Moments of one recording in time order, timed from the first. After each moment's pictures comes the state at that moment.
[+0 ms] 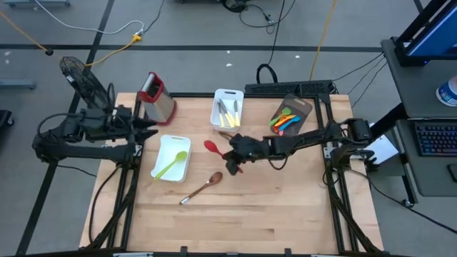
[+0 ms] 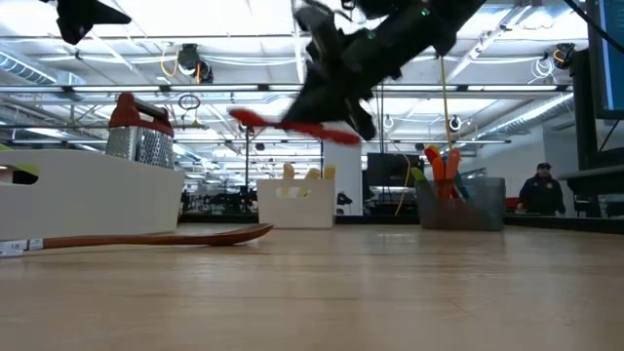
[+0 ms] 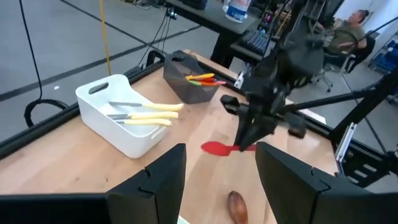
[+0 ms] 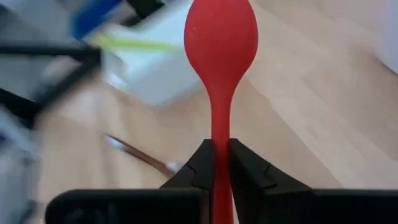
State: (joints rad) left arm 0.06 0.38 0.84 -0.75 -0.18 -0.41; right arm 0.04 1.74 1.11 0.03 0.11 0.66
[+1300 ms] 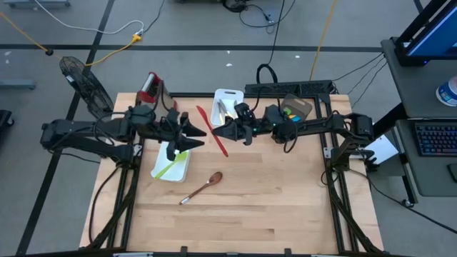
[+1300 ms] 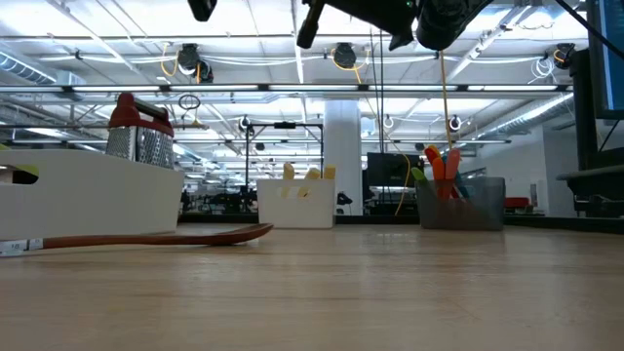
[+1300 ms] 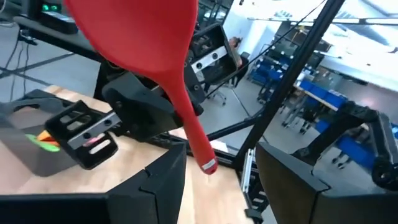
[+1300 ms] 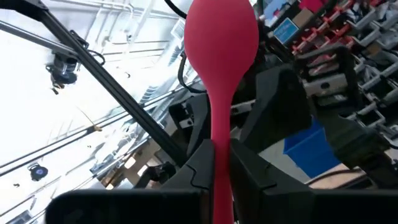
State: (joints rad) left arm 0.06 0.96 0.84 0.12 0.21 -0.40; right arm -0.14 1.71 1.11 0.99 -0.42 0.98
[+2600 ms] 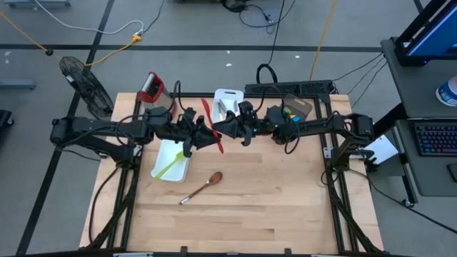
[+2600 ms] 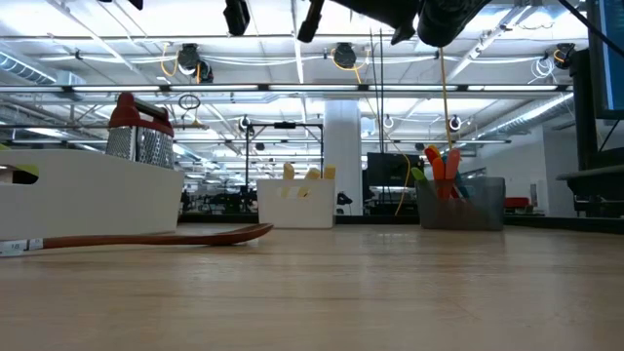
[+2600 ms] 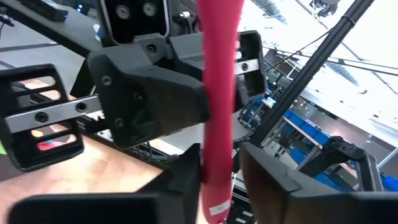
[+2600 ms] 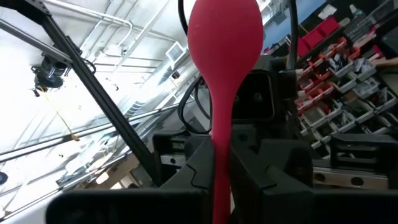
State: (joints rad) left arm 0.07 1.17 0.84 0.42 0.25 -0.58; right arm -0.14 1.71 1.11 1.02 -0.29 0.83
